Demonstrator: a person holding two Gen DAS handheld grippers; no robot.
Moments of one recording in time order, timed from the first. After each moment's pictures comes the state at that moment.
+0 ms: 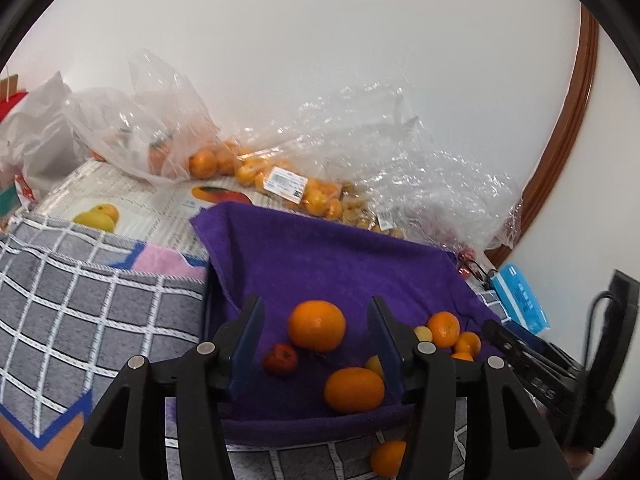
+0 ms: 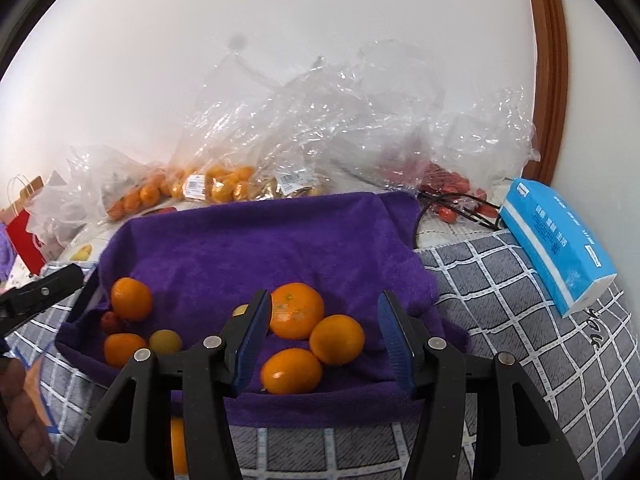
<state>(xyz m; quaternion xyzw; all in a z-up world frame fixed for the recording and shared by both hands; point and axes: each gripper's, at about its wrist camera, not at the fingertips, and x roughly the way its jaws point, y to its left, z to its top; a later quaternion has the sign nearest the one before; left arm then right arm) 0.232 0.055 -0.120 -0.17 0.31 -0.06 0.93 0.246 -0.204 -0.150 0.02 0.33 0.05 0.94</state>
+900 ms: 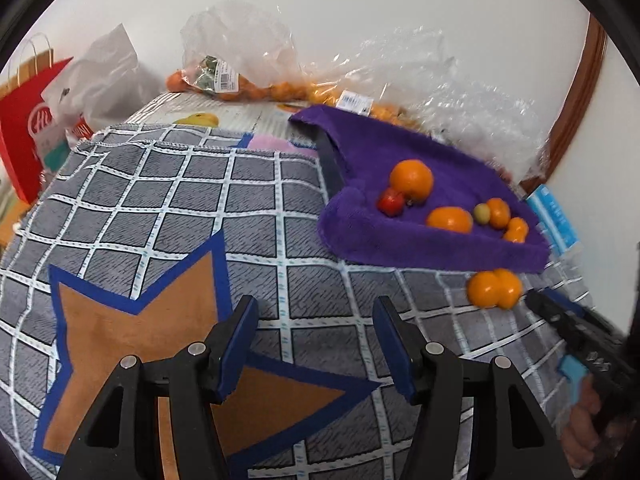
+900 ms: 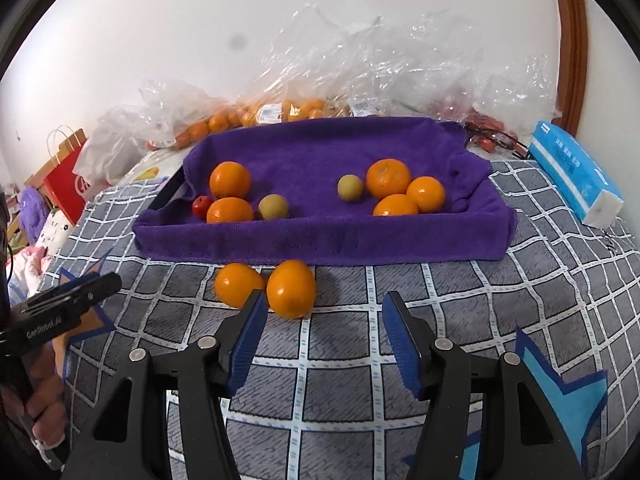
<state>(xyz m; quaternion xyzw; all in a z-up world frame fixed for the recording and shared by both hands) 0.140 0.109 -0.168 -0.14 0.39 -0.03 0.91 0.156 -0.155 -0.180 0.01 0.40 0.12 0.91</state>
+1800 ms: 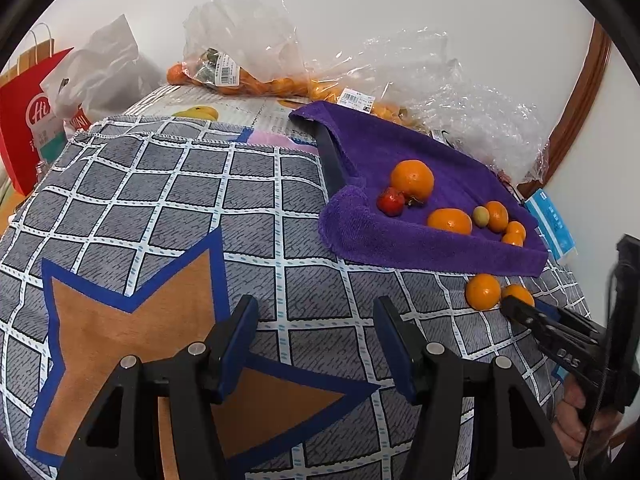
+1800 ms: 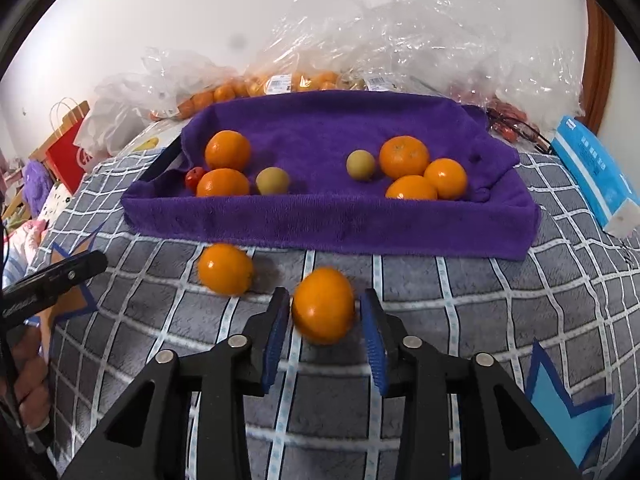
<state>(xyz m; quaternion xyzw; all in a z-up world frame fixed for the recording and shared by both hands) 0.144 0.107 -0.171 -0.14 0.41 -0.03 0.90 0.177 -0.151 -0.200 -0.02 0.44 0.12 0.89</state>
